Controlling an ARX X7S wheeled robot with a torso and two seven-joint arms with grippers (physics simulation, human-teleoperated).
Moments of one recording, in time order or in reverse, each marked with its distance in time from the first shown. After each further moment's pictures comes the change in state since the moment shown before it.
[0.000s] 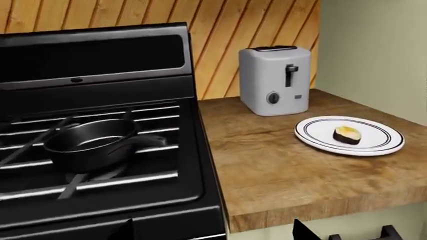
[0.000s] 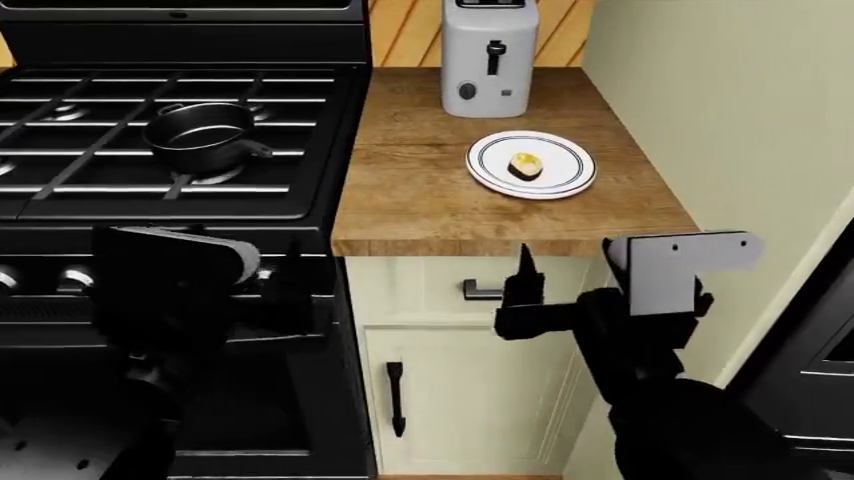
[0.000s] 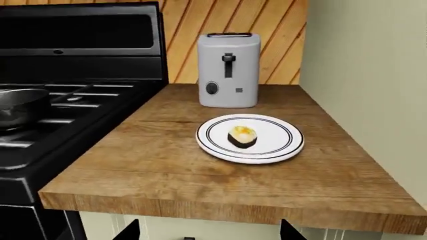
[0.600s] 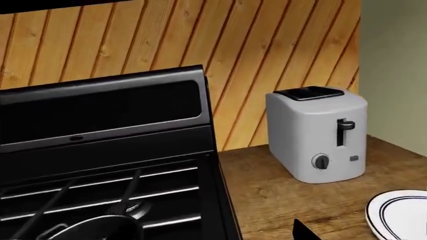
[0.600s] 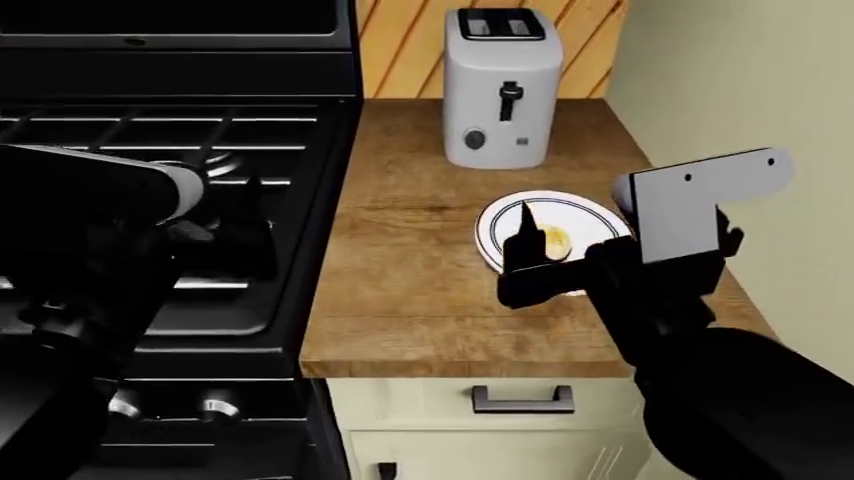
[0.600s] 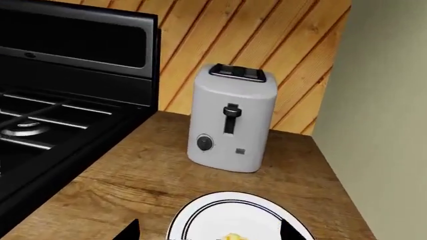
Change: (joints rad) left arm -0.275 -0.033 -0.133 0.137 -0.146 -0.338 -0.037; right arm 0.280 0.027 0.044 -0.115 0.174 0.375 0.082
